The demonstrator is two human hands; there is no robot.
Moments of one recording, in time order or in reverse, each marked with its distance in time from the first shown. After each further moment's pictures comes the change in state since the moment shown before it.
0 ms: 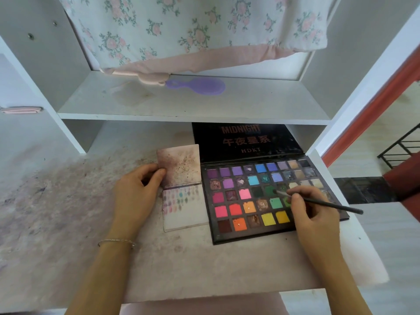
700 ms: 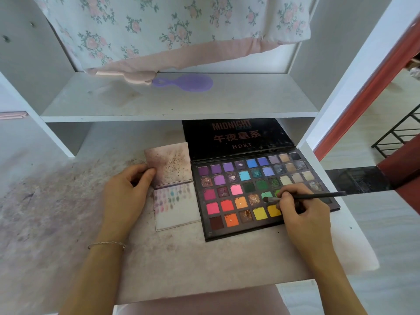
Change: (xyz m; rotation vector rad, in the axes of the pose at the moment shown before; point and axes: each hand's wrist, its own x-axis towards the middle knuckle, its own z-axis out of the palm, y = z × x) left_hand -0.001 0.000 0.001 -0.003 0.006 -0.010; right_hand -0.003 0.005 -0.001 -0.092 0.004 -0.030
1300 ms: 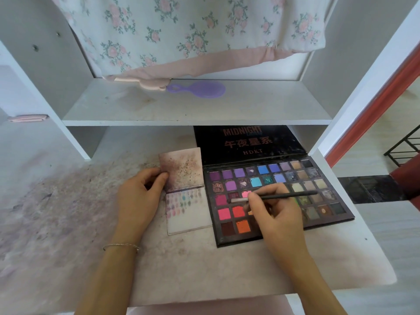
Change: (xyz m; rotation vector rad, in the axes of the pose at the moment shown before) left_hand 0.000 0.001 -0.001 -0.007 -0.008 -0.011; right_hand -0.006 -0.039 0.041 0.305 -0.182 0.034
